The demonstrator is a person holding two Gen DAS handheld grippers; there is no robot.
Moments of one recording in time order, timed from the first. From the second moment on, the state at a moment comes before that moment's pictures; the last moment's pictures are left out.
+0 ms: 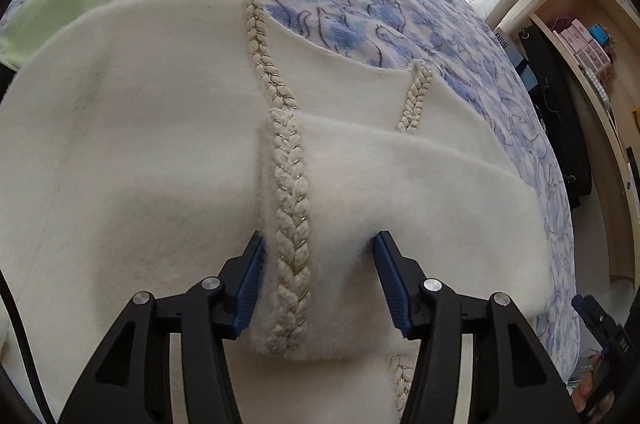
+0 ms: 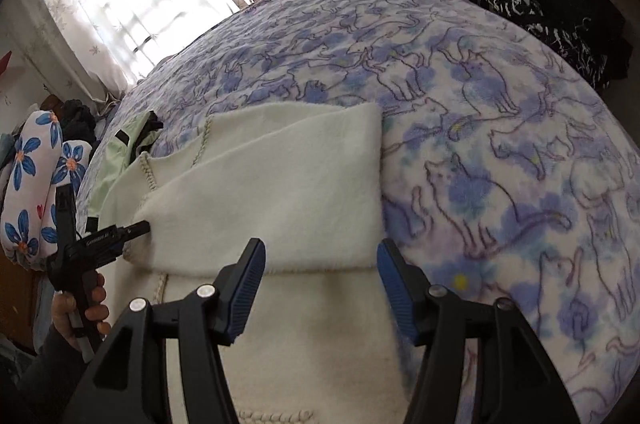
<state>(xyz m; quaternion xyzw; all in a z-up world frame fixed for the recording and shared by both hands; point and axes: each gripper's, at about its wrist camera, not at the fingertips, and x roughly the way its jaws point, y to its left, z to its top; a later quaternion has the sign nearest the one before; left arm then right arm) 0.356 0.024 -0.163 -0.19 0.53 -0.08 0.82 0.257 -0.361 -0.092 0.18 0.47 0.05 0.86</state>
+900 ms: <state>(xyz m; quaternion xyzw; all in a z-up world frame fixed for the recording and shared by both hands) 0.349 0.037 -0.146 -0.16 0.46 -0.06 0.87 0.380 -0.365 -0.140 0.15 0.49 0.05 0.86</state>
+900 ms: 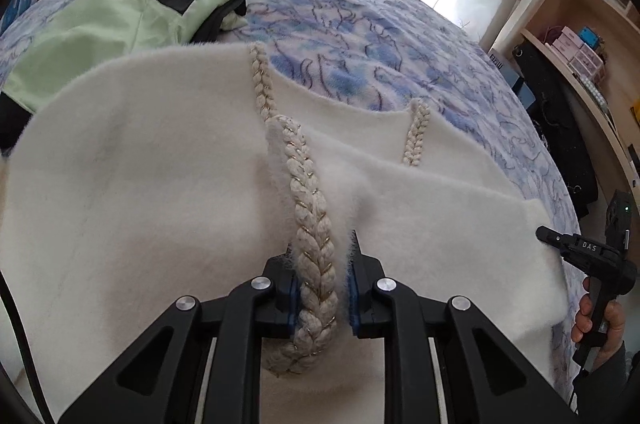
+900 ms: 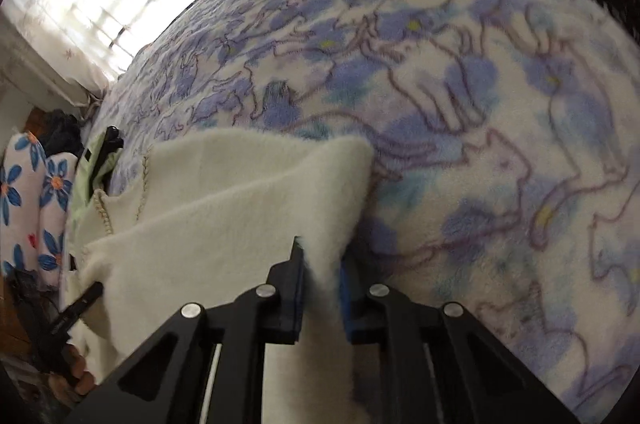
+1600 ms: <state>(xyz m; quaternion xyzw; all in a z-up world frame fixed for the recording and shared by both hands) 0.314 0.046 -0.158 -0.13 0.49 -0.05 0.86 0.284 -0.357 -0.146 0.11 0.53 0.08 0.84</state>
